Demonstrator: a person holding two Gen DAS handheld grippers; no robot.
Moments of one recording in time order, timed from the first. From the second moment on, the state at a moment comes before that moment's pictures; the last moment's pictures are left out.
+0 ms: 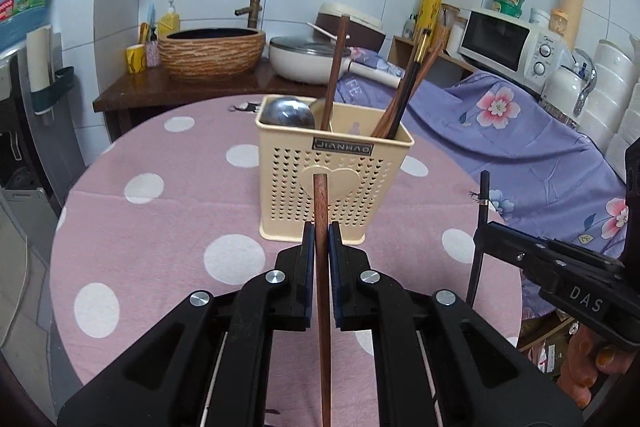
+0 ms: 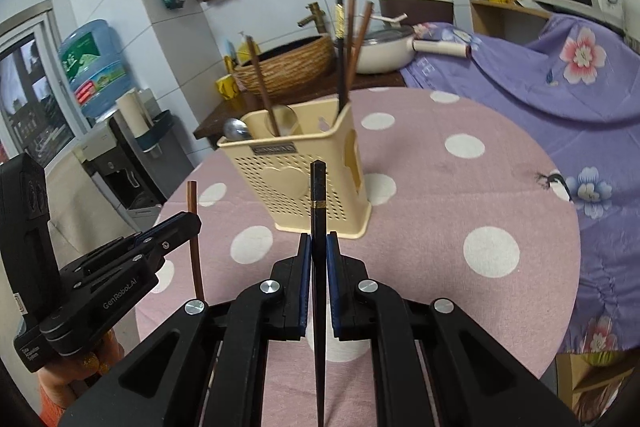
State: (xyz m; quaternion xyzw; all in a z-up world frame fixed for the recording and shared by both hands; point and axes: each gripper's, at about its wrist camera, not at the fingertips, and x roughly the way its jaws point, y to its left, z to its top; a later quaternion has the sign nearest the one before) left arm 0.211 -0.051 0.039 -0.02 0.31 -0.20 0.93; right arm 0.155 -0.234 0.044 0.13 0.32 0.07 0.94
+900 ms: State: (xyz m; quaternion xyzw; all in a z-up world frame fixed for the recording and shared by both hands) left arm 0.216 -0.047 0.161 -0.01 0.19 -0.22 0.96; right arm 0.175 -0.221 0.157 0.07 0.23 0.11 0.96
